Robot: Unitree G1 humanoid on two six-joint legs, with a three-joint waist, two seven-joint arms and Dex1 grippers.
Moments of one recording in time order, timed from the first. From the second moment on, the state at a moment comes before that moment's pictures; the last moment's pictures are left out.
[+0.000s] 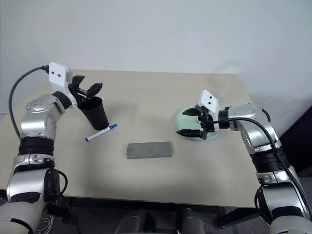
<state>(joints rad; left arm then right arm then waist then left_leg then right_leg) -0.79 0.62 0.18 0.47 -0.24 0.31 -0.71 -0.69 -0.68 0.18 0.11 0.27 0.48 1.20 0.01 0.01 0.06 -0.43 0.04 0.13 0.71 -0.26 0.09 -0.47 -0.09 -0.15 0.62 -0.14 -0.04</state>
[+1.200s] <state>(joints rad) -0.38 0.75 0.14 0.72 -0.19 0.05 -0.96 -0.69 -0.68 0.18 0.11 0.27 0.49 1.20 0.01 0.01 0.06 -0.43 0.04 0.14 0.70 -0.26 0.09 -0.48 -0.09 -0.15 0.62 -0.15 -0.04</state>
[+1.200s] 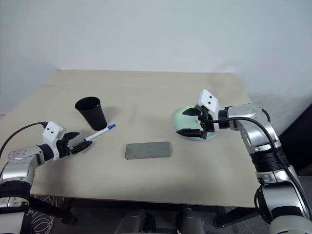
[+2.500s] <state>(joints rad) -0.32 0.75 0.09 0.57 -0.20 0.09 -1.16 -0.69 -0.65 0.18 0.11 0.27 0.49 1.19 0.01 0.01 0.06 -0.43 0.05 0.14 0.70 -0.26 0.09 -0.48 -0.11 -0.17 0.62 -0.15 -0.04</state>
